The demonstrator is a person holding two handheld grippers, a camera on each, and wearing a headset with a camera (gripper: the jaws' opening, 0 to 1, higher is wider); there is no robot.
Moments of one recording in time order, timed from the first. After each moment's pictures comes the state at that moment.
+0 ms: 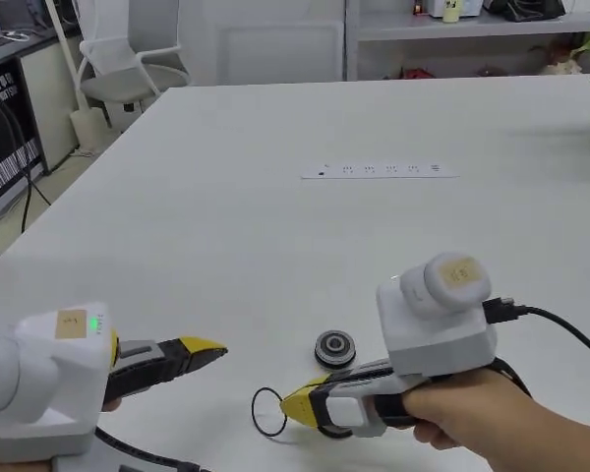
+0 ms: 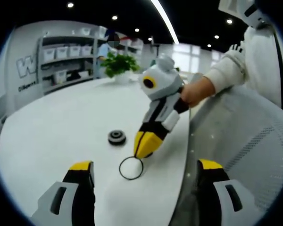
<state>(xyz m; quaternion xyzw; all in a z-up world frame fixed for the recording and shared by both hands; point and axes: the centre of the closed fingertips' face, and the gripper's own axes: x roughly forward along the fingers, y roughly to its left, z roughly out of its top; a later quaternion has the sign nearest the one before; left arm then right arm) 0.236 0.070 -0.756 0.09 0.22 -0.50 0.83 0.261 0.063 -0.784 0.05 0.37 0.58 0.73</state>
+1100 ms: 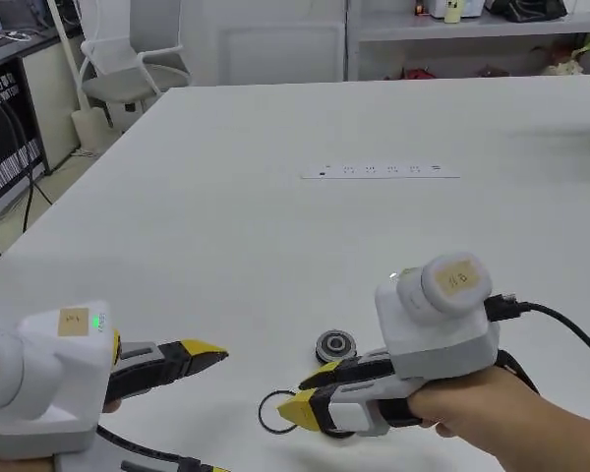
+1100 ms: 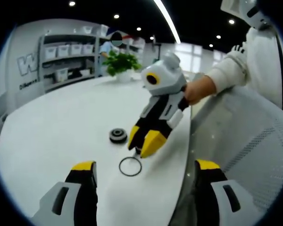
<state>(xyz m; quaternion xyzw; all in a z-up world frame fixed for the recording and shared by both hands) 0.237 0.072 -0.757 0.08 0.23 -0.49 0.84 0.270 0.057 -0.785 -0.01 0.33 0.58 0.74</state>
